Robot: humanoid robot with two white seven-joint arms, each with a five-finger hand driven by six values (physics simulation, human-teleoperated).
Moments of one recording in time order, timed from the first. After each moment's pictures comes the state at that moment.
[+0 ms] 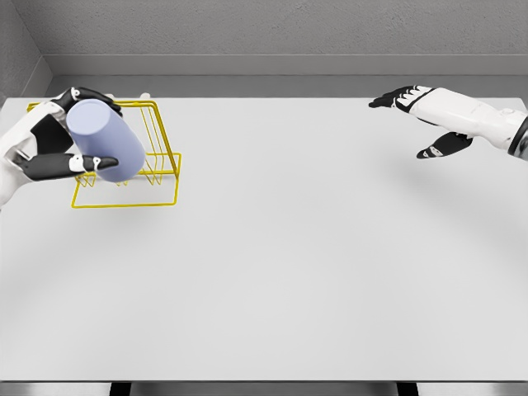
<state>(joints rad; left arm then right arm) -0.17 0.88 -0.28 -1.72 0.84 -0.20 -0.34 -0.85 -0.88 0.90 -1.20 0.17 -0.61 0.22</state>
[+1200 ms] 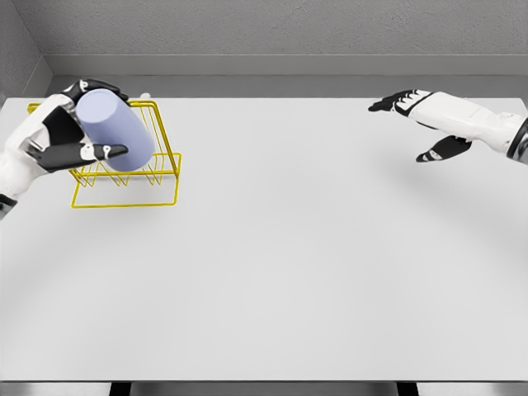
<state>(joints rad) -0.23 0.78 -0.28 -1.66 0.83 -0.17 -0.34 -0.84 -0.88 0.90 -1.20 0.17 -0.61 0.22</state>
